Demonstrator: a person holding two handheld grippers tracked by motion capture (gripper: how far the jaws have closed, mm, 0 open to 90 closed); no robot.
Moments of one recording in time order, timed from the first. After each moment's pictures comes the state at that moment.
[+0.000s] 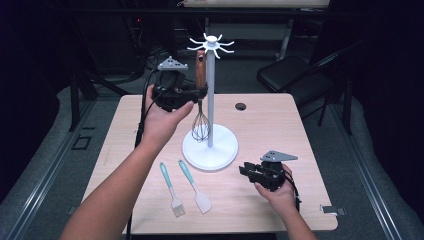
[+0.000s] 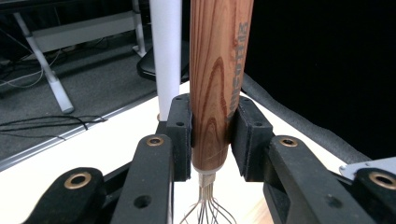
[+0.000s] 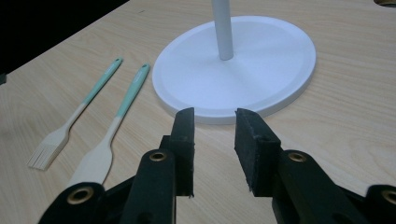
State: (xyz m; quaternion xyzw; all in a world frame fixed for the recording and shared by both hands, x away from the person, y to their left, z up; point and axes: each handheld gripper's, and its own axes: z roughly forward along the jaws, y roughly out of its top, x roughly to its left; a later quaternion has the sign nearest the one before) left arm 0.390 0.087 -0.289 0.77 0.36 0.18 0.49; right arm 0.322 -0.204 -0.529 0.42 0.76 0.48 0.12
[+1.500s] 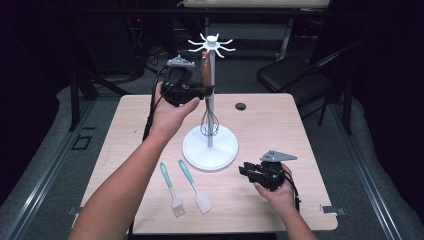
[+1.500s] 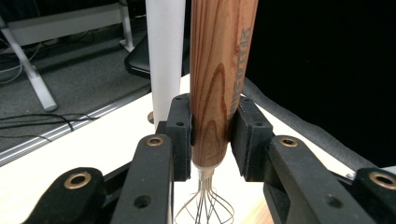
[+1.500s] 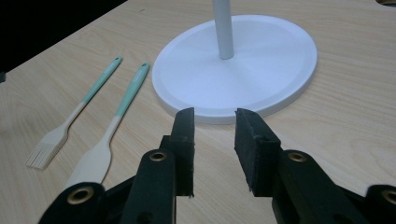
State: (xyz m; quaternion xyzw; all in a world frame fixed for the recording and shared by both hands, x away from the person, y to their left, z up) left arm 0.417 0.076 -0.303 0.78 0.35 0.15 0.49; right arm 0.323 -0.203 -0.531 0.42 0.76 0.48 0.11
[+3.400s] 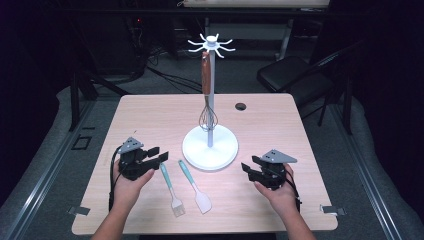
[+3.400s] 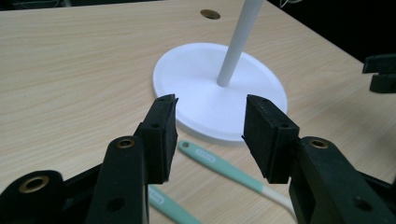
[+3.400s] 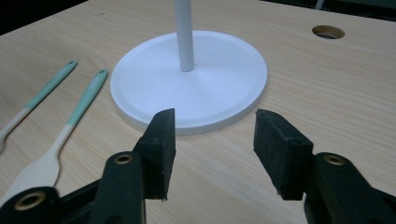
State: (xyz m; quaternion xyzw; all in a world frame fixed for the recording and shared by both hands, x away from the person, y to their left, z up) left arm 0.334 0.208 -0.490 0.75 0.44 0.15 0.47; right arm 0.321 -0.202 -0.526 0.43 0.75 0.45 0.21
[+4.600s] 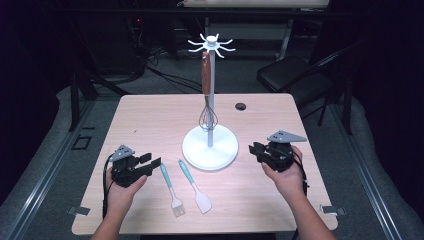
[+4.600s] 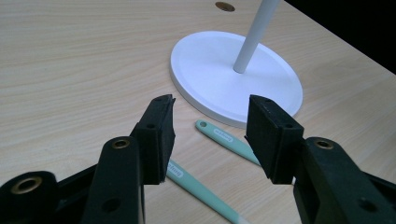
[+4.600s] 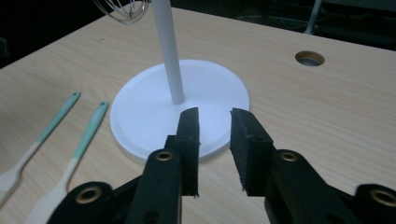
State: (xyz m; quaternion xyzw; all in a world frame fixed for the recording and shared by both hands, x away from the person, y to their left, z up) left arm 0.326 0.228 -0.508 0.73 0.46 0.15 0.48; right arm 0.345 -0.214 -0.469 0.43 0.75 0.46 0.20
